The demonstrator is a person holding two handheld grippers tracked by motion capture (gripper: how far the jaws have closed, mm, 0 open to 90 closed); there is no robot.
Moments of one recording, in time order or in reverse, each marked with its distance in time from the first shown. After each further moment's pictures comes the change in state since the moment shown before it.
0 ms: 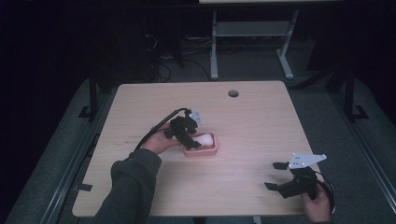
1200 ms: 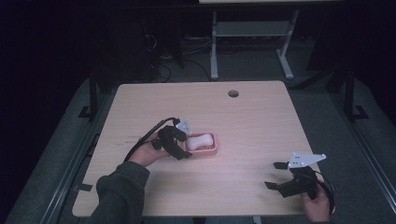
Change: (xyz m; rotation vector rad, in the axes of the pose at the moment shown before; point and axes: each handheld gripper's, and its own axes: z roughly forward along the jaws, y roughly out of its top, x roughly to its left) left arm -0.028 -0.036 -0.022 -0.023 0.015 -0.013; right arm -0.001 0.000 0.001 0.009 -0.025 0.017
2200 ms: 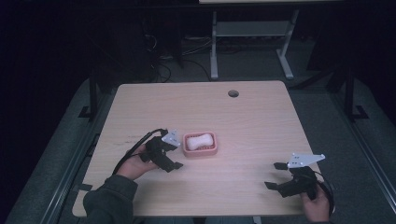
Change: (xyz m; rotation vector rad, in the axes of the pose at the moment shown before) left arm -0.021 -0.041 -0.011 -0.025 0.018 -0.019; right arm -0.001 -0.002 0.002 0.015 -0.014 0.015
